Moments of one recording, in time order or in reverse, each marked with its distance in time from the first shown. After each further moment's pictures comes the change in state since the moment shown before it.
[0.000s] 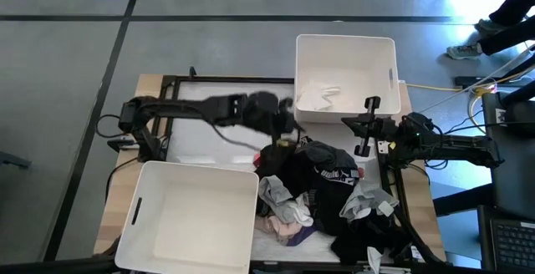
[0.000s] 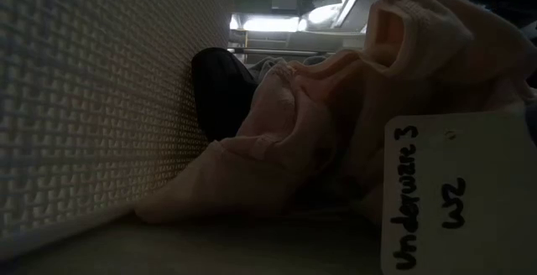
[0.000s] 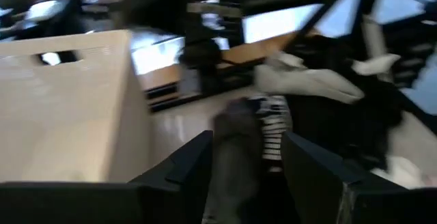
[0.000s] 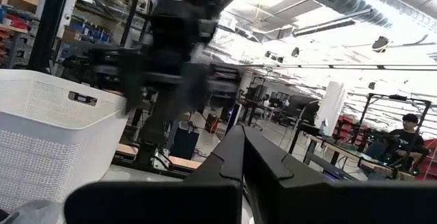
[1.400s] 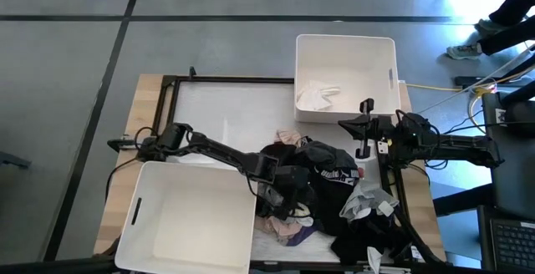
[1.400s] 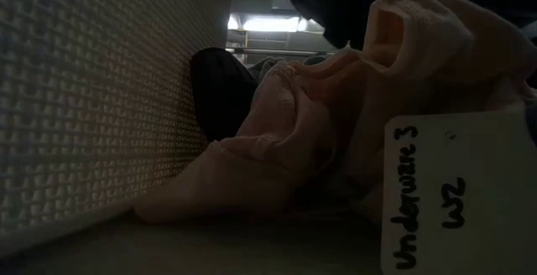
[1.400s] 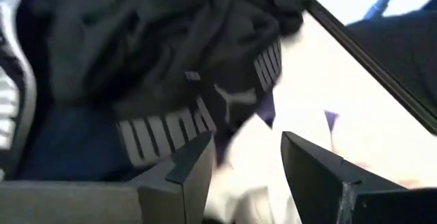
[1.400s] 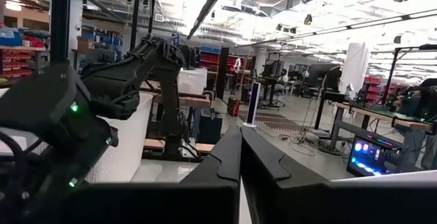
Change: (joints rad) left arm -0.230 0.435 0.052 0.082 0.095 -0.082; right arm 0.000 0.000 0.000 -0.077 -0.015 0.191
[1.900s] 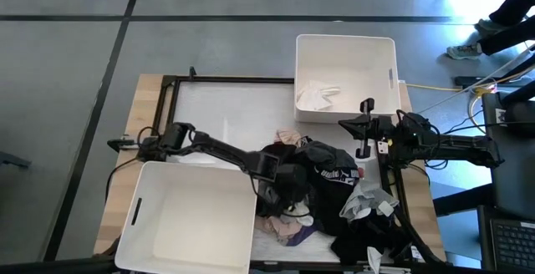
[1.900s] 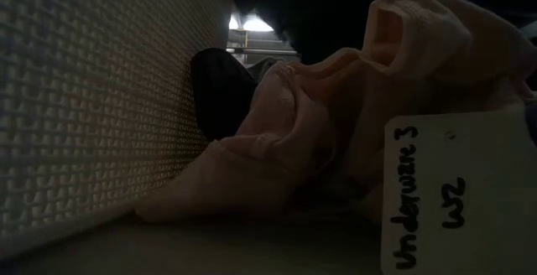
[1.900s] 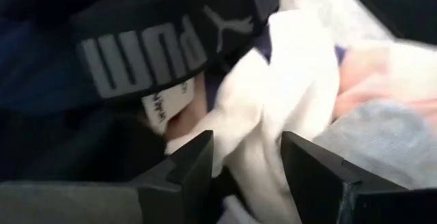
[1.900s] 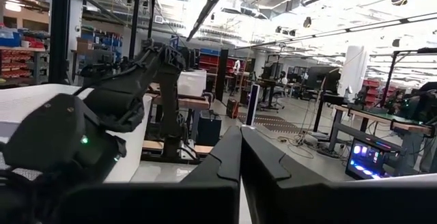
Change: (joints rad) left arm 0.022 0.018 -0.027 -0.085 0.055 0.043; right arm 0.000 0.000 0.000 0.007 0.000 -0.008
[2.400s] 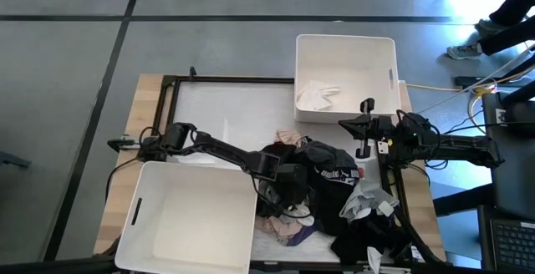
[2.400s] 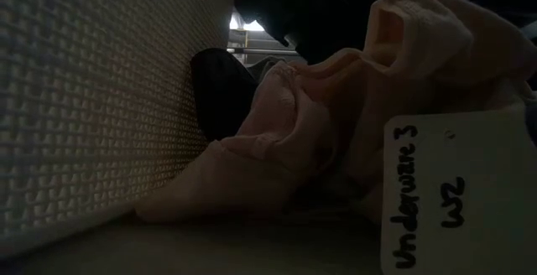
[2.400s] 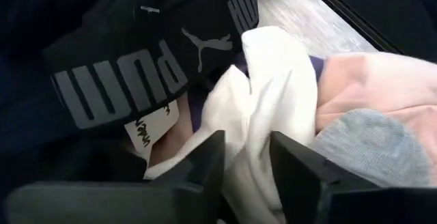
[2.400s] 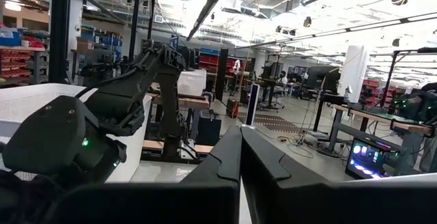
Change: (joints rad) left arm 0.001 0.024 0.002 0.046 0.067 0.047; right arm 0.000 0.000 0.000 -0.001 0.000 -0.001
